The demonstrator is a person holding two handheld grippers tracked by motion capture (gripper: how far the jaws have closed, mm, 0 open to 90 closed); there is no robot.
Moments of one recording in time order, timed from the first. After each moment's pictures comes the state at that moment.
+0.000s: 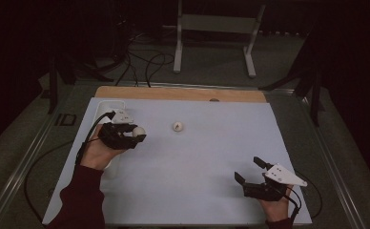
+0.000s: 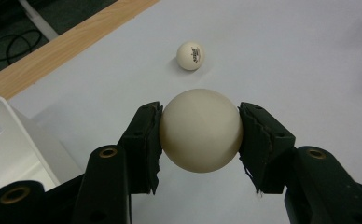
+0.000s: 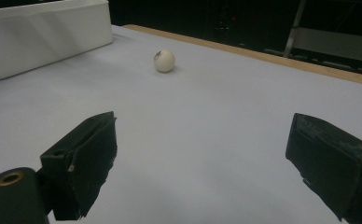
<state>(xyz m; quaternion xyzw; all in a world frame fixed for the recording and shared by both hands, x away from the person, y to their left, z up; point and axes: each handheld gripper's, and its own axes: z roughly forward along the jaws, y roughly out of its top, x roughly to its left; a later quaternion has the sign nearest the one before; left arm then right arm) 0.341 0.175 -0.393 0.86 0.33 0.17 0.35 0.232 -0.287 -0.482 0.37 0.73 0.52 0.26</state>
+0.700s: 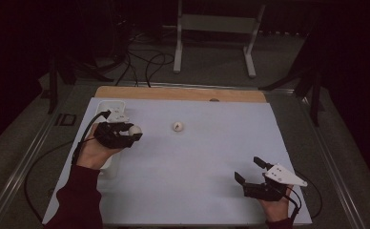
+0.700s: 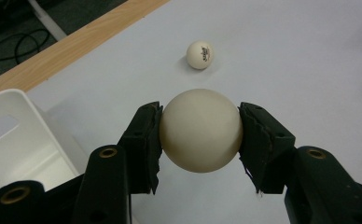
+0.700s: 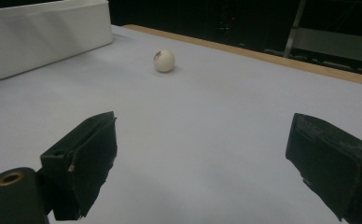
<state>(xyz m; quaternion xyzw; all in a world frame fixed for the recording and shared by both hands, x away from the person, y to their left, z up) 0.342 0.185 -0.391 0.85 0.34 0.18 0.35 0.232 -0.287 -0.482 0.37 0.73 0.52 0.26</state>
